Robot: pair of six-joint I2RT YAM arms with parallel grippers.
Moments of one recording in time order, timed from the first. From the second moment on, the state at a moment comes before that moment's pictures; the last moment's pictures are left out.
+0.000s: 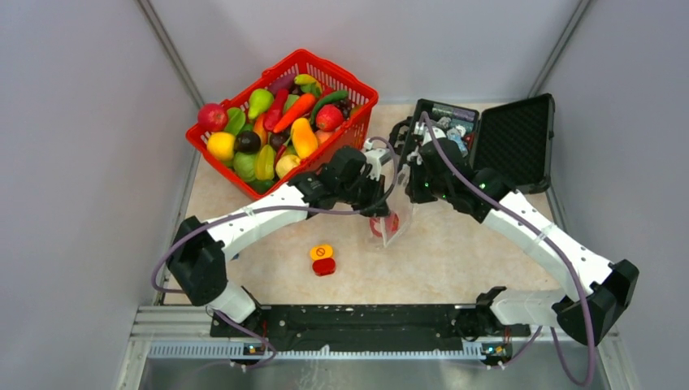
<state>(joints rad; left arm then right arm) -0.83 1.55 1.24 -0.36 0.36 -0.45 0.70 1.20 1.23 -0.76 0.18 0.43</state>
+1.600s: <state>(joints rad) -0.21 1.44 1.47 -0.64 0.15 0.13 0.70 1.22 1.20 -0.66 0.08 0.45</state>
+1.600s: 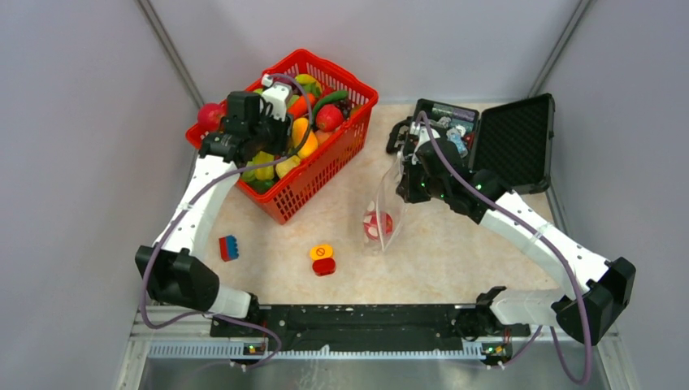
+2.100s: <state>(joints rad) -0.21 1.48 1.46 -0.55 0.15 0.24 0.70 1.22 1.19 -0.65 0.08 0.45</state>
